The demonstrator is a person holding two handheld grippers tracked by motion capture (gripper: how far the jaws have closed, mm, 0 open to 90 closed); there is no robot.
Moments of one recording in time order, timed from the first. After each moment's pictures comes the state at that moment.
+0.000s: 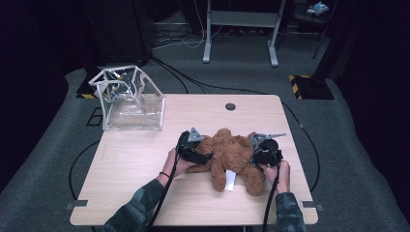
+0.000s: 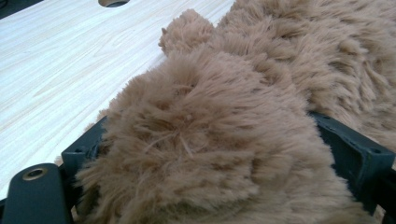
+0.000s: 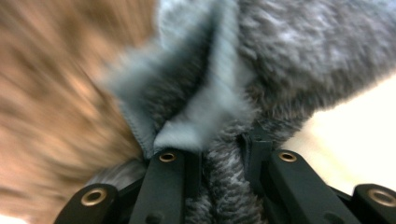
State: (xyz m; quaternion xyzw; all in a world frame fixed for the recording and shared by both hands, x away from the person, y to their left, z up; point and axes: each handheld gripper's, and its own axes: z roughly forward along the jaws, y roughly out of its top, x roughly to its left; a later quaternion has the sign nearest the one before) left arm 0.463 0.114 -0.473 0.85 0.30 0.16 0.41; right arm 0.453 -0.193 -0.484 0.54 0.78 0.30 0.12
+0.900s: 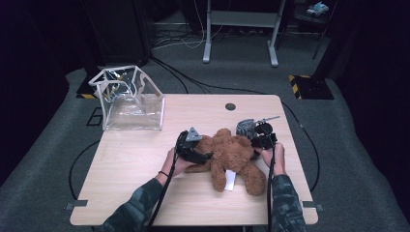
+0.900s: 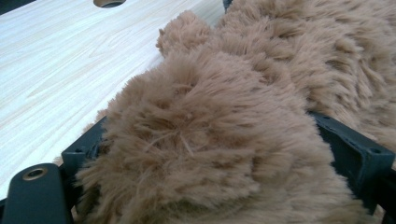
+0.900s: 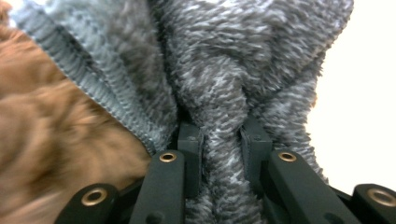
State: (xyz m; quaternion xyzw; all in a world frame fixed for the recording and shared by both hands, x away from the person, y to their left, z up) left arm 0.465 0.118 -0.475 0.84 0.30 0.14 0.43; right arm 0.510 -0.183 -0.466 0.52 0.79 0.30 0.11
